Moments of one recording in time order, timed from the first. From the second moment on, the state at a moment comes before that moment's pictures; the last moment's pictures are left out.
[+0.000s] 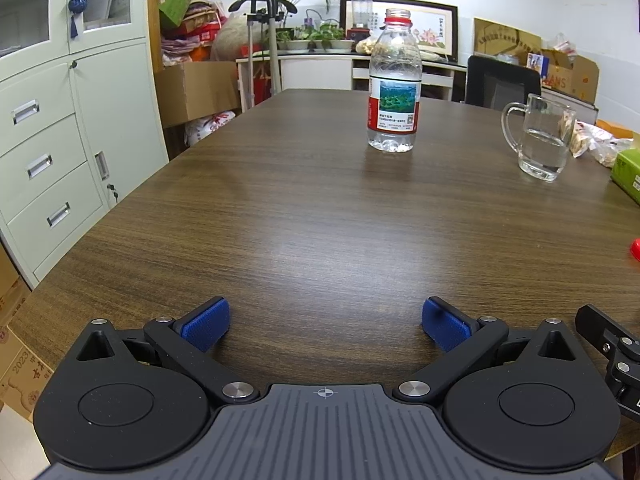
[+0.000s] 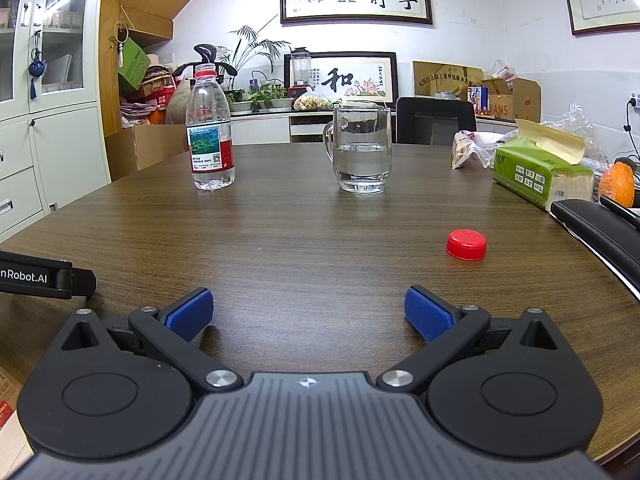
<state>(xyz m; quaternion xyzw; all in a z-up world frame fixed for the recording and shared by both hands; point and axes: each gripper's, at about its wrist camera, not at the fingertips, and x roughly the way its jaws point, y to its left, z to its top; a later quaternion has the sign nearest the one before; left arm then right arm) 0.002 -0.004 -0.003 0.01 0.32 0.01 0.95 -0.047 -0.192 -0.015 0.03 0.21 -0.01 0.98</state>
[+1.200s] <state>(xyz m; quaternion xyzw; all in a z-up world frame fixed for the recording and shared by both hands) -0.001 -0.001 -0.009 0.01 0.29 0.03 0.96 -0.046 -0.190 -0.015 0.03 0.21 -0.01 0.98</state>
